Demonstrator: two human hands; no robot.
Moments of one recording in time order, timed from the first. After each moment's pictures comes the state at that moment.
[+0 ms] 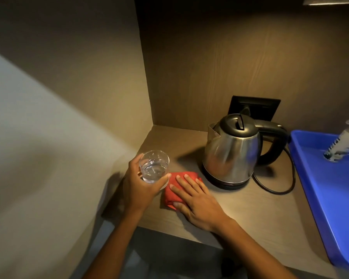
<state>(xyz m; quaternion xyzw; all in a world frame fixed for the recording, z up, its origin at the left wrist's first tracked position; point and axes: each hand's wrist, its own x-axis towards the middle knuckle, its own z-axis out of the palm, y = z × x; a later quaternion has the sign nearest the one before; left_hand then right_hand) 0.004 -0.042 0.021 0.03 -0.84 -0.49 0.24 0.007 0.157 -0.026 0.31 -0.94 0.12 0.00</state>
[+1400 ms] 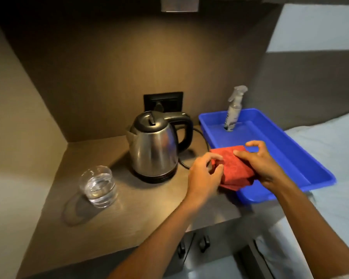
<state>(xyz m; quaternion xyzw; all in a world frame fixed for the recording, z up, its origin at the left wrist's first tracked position) 0.048 0.228 0.063 -0.24 -0.74 -0.62 -0.09 0.096 0.397 0.088 -0.32 -0.71 0.61 0.14</state>
